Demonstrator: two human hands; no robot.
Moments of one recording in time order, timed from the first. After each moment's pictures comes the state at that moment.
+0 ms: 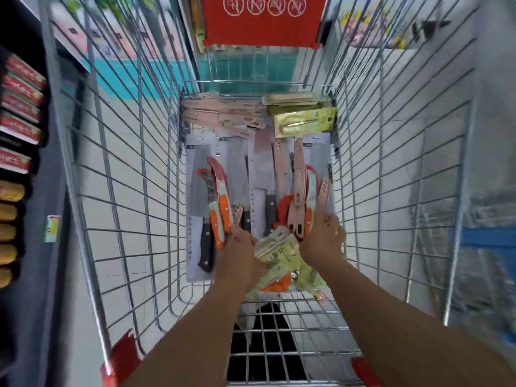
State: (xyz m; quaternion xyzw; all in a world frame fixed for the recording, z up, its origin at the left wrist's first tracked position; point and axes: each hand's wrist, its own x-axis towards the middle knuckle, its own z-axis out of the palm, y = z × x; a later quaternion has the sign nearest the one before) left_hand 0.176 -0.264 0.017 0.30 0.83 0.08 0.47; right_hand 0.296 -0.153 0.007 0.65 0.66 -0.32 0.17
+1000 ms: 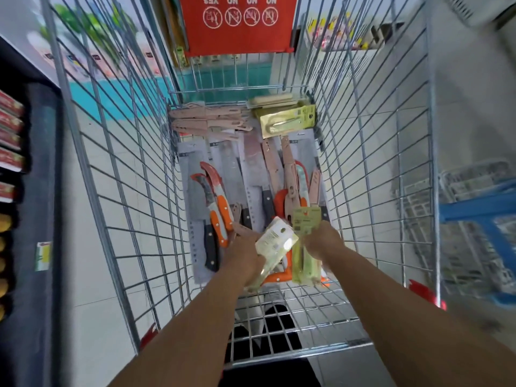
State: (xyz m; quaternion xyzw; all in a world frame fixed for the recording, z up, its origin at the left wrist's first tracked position) left_hand 0.165 -0.271 0.022 0.40 0.78 0.06 0.48; right_hand 0.304 -0.174 0.028 0.73 0.53 -0.42 0.10
